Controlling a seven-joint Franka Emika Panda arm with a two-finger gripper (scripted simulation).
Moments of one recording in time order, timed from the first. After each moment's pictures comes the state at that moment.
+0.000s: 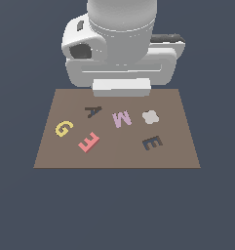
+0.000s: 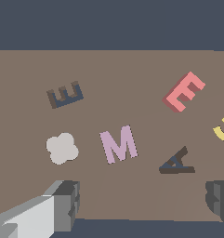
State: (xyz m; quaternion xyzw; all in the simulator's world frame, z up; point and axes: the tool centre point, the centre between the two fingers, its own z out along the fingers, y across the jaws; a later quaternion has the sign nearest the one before) arm -0.009 0.008 0.163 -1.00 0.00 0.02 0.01
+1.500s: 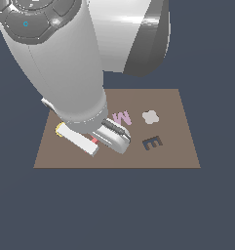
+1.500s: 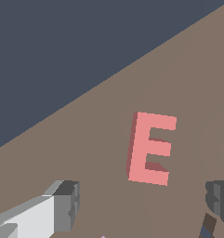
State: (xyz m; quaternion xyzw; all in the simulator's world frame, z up) arm 0.065 -0.062 0.070 -0.96 0.28 0.00 0.00
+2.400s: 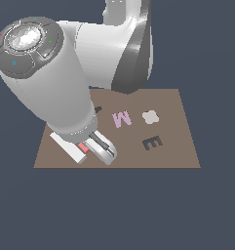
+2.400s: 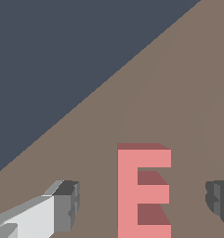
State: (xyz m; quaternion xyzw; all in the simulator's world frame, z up) arm 0.076 -0.085 0.045 -0.94 0.35 0.00 0.00
